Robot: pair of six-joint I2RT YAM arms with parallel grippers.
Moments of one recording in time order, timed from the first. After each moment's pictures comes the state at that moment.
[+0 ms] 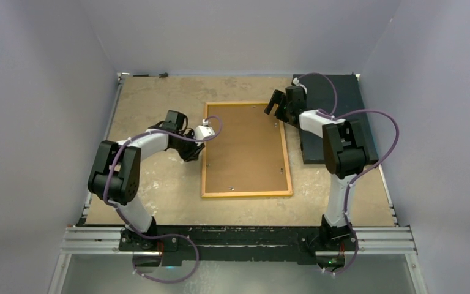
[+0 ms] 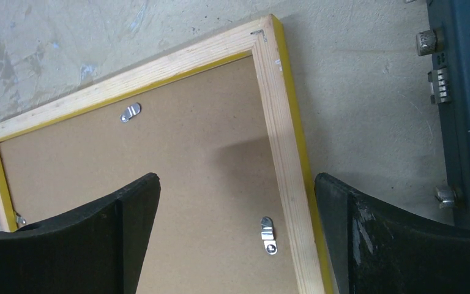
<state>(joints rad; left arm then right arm) -0.24 1.72 0.97 -0.40 0.46 0.75 0.24 2.04 1.34 0.00 0.01 0.60</state>
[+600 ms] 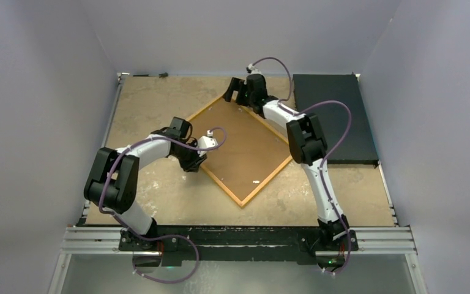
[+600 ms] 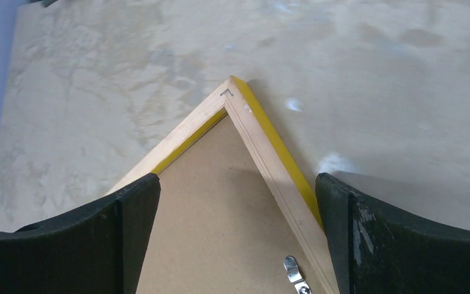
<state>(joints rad) -0.31 1.64 0.90 -0.49 0.43 0.78 0.43 2.48 1.95 0.03 -0.13 0.59</state>
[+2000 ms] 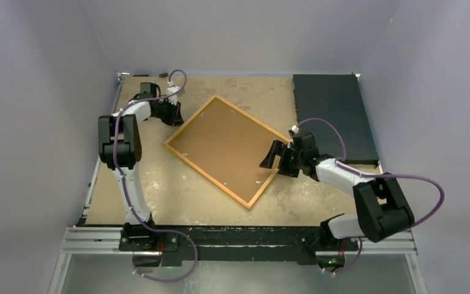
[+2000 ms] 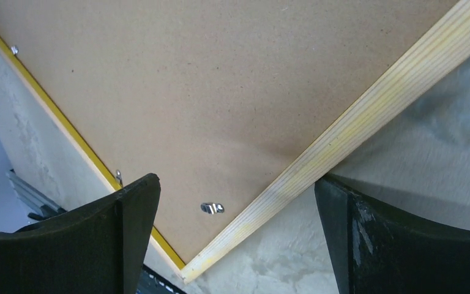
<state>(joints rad) 0.06 2.18 1.56 -0.43 0.67 0.42 0.38 1.35 0.56 -0.07 -0.31 0.70</state>
